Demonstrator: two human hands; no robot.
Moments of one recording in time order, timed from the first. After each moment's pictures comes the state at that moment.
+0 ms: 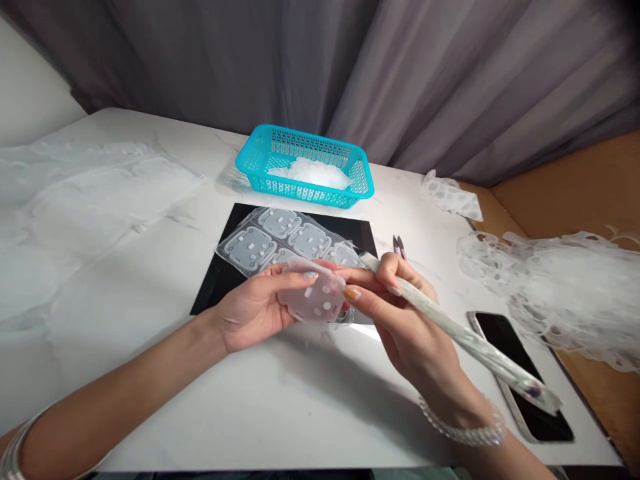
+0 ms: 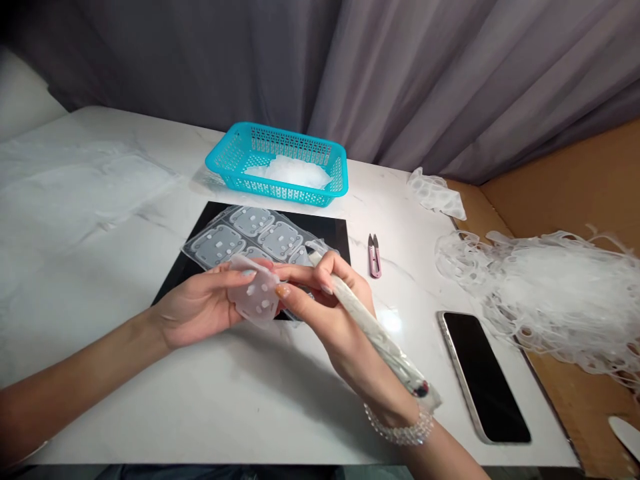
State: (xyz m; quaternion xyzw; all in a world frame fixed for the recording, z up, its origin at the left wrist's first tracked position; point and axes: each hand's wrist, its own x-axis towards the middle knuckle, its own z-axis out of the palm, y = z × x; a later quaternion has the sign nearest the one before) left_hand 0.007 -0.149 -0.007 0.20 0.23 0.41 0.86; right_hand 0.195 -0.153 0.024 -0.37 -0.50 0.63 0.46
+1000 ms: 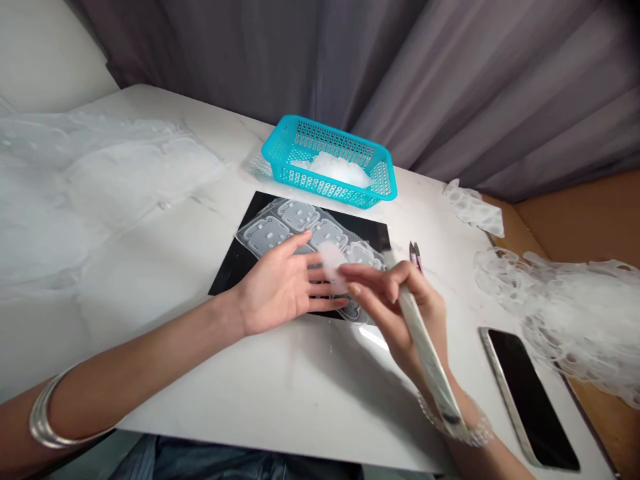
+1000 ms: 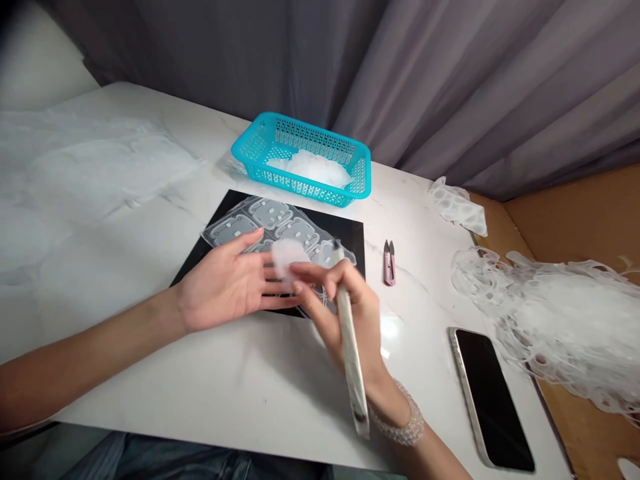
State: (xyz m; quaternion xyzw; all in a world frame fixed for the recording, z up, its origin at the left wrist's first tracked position) left_hand 0.005 -0.143 -0.004 0.12 0.29 0.39 0.86; right_hand 0.192 -0.154 0.007 -0.46 -0.60 0.45 0.47
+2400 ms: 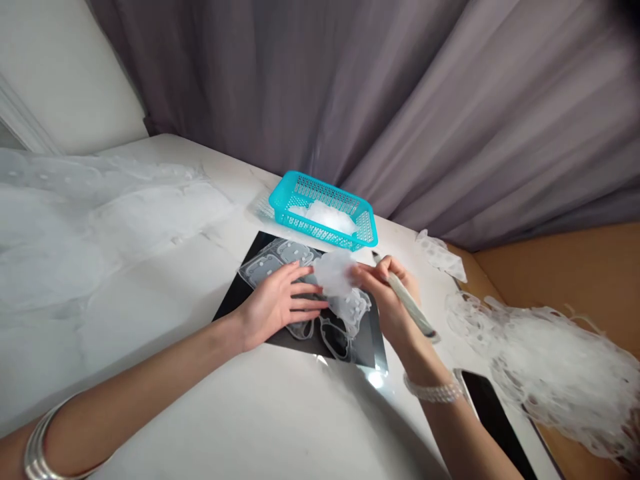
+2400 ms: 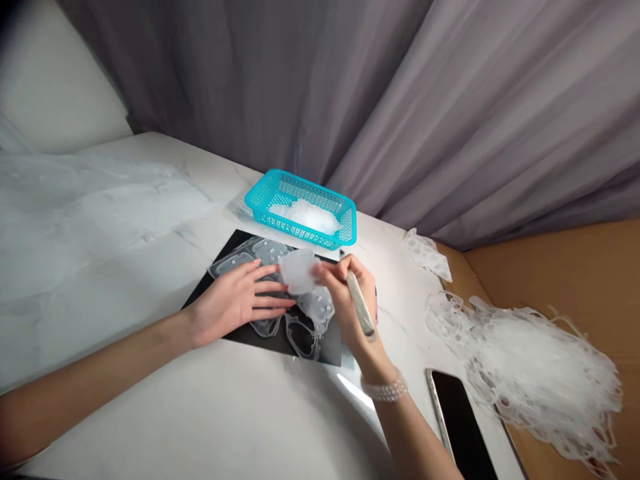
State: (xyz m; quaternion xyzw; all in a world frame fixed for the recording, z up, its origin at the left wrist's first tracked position) left_hand -0.008 -0.134 -0.007 0.28 0.37 0.46 0.76; right_hand 0.190 -0.074 0.010 -0.44 -0.61 0.44 0.49
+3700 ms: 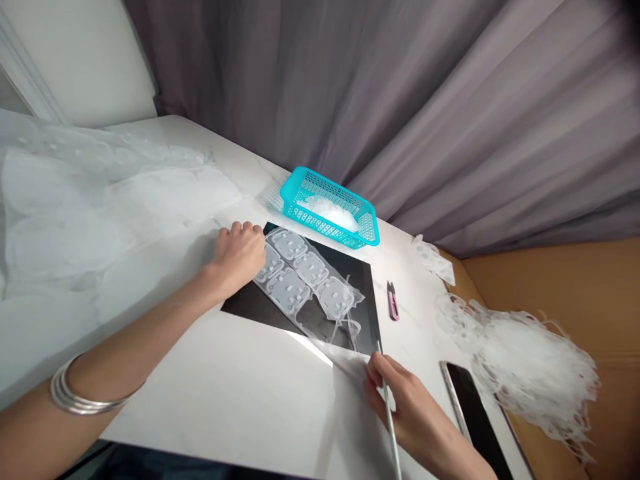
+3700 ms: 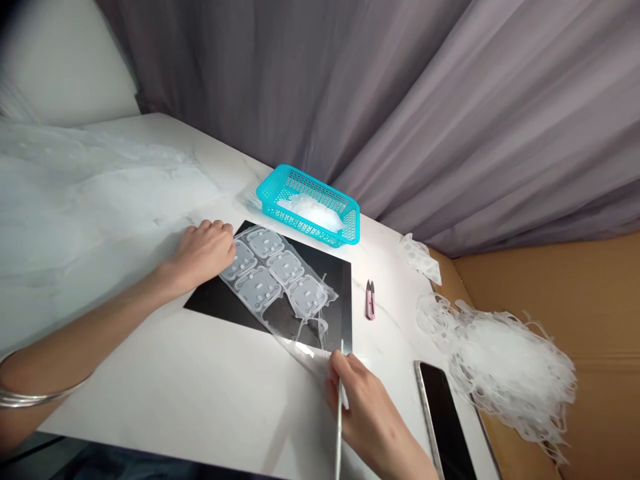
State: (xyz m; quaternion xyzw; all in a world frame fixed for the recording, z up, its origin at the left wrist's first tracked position) left_hand -0.077 -0.106 -0.019 0.63 0.77 0.06 0.02; right_hand 0.256 -0.191 0.011 -0.48 -0.85 0.21 -0.01
